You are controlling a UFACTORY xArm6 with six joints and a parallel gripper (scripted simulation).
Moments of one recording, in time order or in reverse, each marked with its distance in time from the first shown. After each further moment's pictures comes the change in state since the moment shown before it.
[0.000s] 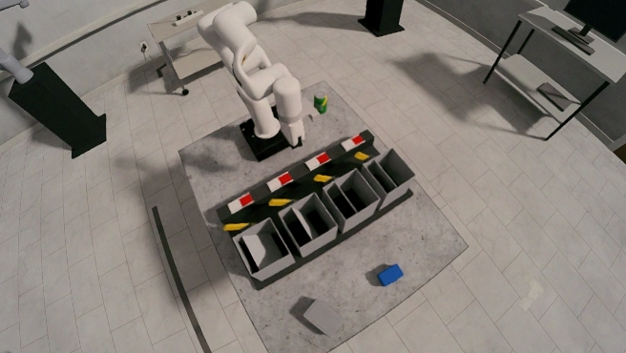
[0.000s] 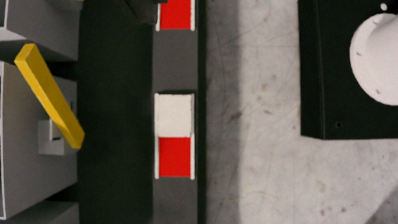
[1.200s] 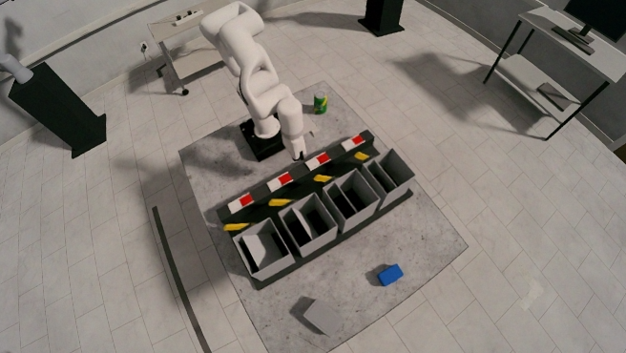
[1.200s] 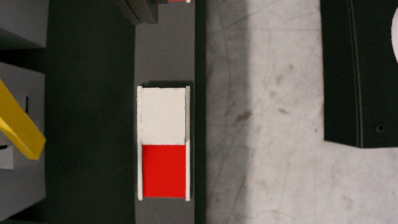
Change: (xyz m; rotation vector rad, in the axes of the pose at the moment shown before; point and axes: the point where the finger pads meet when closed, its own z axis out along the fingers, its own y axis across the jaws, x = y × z) arm 0.000 -0.001 0.087 0.000 0.000 0.000
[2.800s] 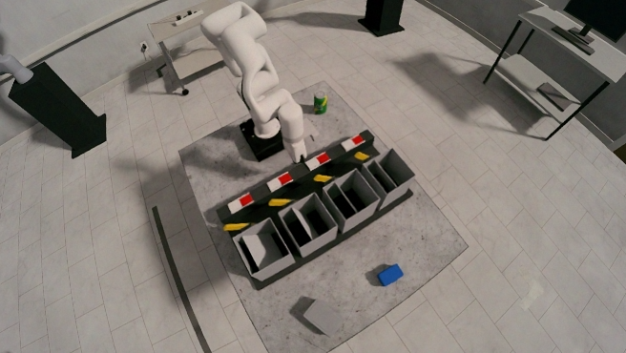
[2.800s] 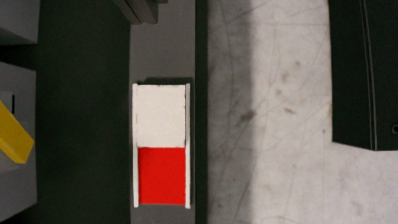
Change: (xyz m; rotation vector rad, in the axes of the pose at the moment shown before) arm 0.000 0.001 0.019 -0.001 0.000 0.000
